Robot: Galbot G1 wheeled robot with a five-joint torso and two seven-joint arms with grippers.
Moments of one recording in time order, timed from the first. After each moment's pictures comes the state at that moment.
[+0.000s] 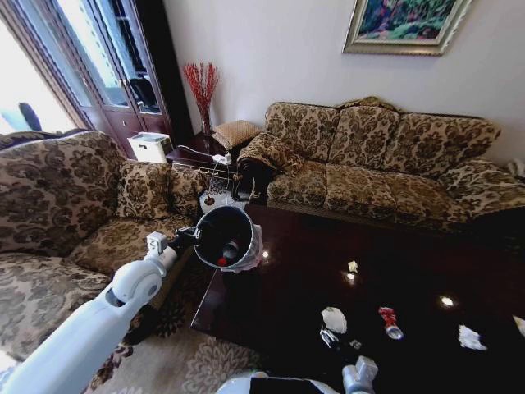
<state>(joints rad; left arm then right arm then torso) 1.23 -0.74 -0.47 -2.07 -0.76 0.36 -0.11 -1.70 1.41 0.51 1.65 0.42 0.07 0.08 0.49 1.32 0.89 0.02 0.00</state>
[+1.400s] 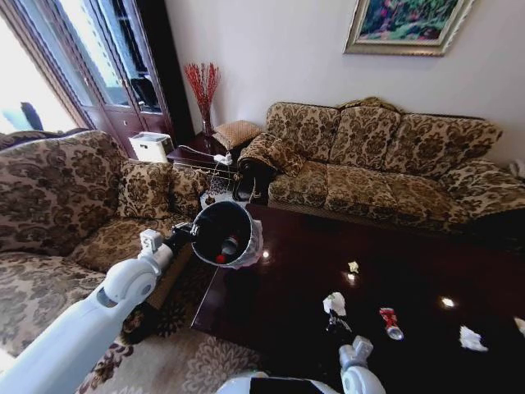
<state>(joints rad) 1.27 -0.71 -0.52 -2.12 -0.78 0.34 -0.11 -1.63 1.41 0.55 1.70 0.45 -0.01 0.07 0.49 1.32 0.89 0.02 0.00</state>
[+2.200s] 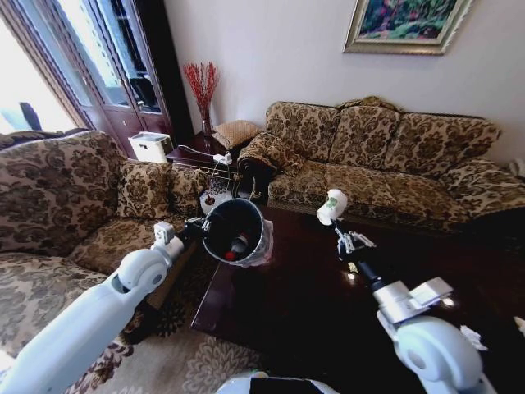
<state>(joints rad) 0.98 -0.66 -0.24 -2.06 -0.85 0.36 -0.08 -1.55 0.96 0.72 2.51 0.80 -0.25 -0.07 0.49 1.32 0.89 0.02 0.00</state>
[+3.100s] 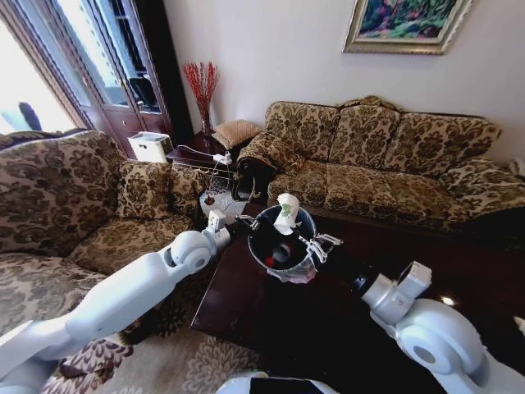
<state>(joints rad) 0.56 -0.72 0.22 -2.02 -0.97 0.41 -0.11 -1.44 0.80 0.53 2.50 0.84 -0.29 -0.14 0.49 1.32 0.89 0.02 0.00</state>
